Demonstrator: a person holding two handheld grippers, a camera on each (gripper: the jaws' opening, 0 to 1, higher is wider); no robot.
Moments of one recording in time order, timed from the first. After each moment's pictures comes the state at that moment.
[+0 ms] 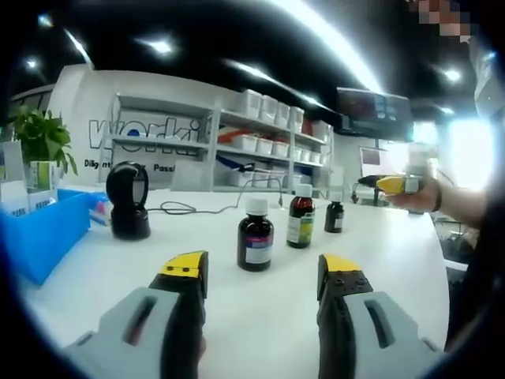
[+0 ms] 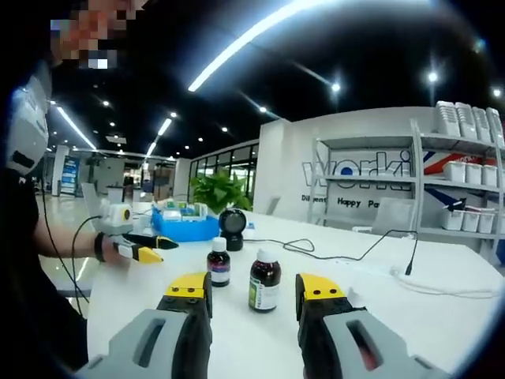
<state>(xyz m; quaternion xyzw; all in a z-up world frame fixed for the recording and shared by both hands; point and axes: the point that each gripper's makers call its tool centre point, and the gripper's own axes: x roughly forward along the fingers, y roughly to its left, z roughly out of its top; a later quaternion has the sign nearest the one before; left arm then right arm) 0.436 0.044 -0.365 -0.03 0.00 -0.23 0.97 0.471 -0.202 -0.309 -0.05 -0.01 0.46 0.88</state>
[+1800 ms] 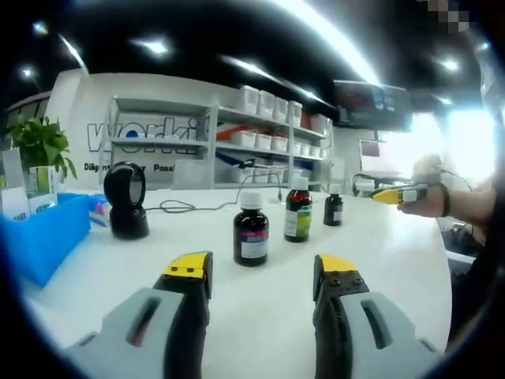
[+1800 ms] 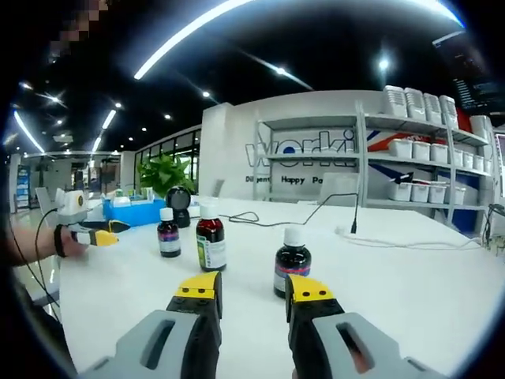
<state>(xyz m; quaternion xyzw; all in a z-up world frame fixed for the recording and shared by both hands) 0.434 0.038 -0.370 -0.01 0.00 -0.23 0.97 0.490 -0.259 -0.349 -0.03 0.05 0.31 0.95</state>
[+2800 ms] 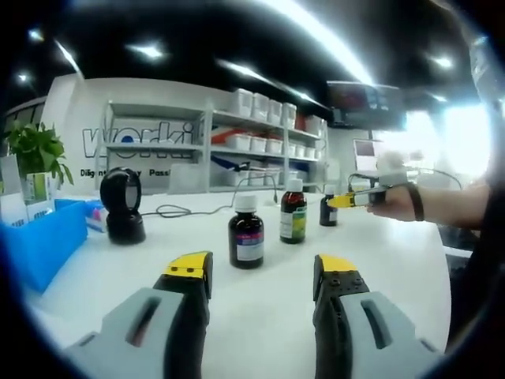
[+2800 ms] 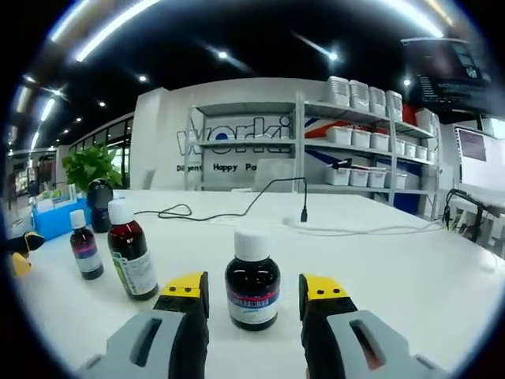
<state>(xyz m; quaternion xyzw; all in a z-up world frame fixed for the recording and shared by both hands) 0.430 0.034 -0.367 0.00 -0.01 -0.24 0.97 0.581 -0.260 -0.369 -0.03 0.08 0.11 0.99</state>
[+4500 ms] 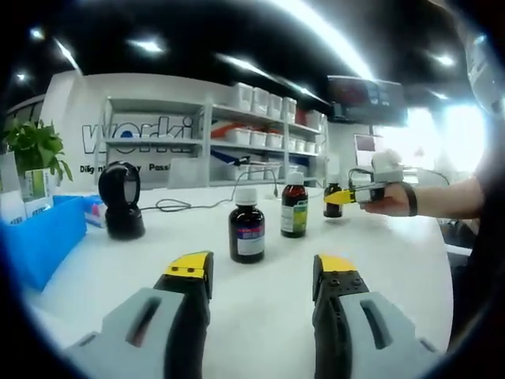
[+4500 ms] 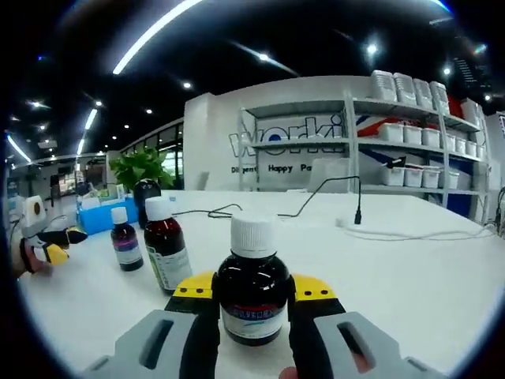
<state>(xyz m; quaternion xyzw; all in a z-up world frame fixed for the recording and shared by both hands) 0.433 0.034 -0.374 0.01 0.01 -0.24 0.97 0.571 -0.230 -0.367 0.00 0.08 0.29 0.95</state>
